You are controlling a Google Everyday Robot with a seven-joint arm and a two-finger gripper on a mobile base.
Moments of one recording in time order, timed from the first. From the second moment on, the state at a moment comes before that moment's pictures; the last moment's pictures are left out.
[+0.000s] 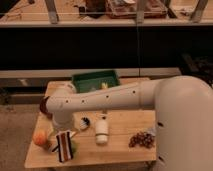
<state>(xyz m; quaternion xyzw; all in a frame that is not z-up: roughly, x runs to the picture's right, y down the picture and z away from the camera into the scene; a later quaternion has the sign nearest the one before) -0.205 0.204 0.698 -0.15 -0.36 -0.71 0.58</state>
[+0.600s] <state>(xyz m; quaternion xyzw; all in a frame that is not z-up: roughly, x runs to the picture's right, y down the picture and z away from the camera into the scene) -0.230 0.148 0.680 -0.11 -0.33 -0.75 0.57</state>
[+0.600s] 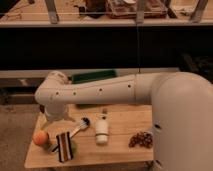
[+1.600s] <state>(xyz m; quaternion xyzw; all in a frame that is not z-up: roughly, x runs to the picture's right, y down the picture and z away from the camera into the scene) -0.313 0.188 0.697 -0.11 -0.39 -0.78 0.48</state>
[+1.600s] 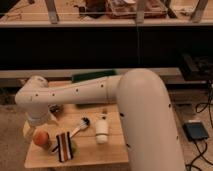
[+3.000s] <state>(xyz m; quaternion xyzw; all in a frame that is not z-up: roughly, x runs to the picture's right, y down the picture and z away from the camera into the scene) -0.317 0.208 0.702 -0.11 -0.39 -0.79 0.46</state>
